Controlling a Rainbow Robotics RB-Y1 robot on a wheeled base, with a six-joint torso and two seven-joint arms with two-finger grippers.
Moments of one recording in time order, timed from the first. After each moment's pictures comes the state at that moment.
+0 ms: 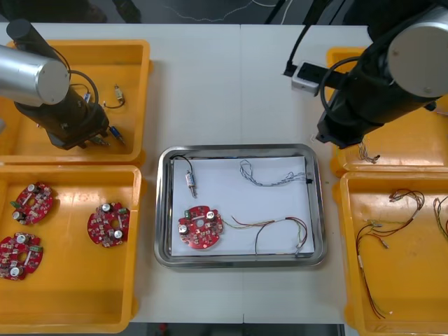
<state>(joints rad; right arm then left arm) -0.75 -0.59 0.18 -1.97 -0.72 1.92 1.96 -0.79 0.74 -0.36 -1.21 0.78 1.38 -0.72</state>
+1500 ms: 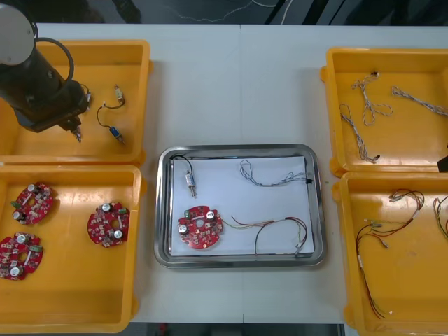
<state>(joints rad) -0.32 -0.84 -0.26 -1.97 -0.83 1.92 1.35 -0.79 0.78 -0.18 -1.45 0.76 1.72 -0.73</state>
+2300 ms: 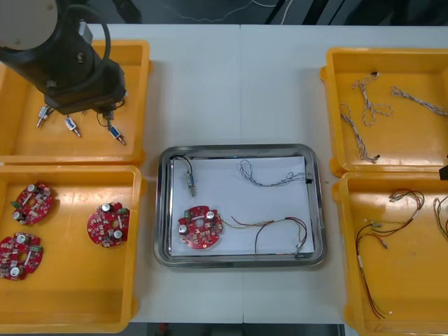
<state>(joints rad) -0.25 -0.76 -0.30 -2.08 -0.70 1.92 1.35 -0.85 0.68 -0.18 -1.81 0.77 1.91 -0.73</state>
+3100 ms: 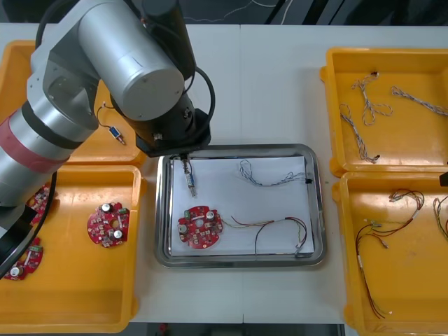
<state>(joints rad) -0.21 -0.73 -0.32 -2.10 -0.68 1.92 1.35 -0.90 0.52 -0.53 -1.84 0.76 1.84 -0.46</state>
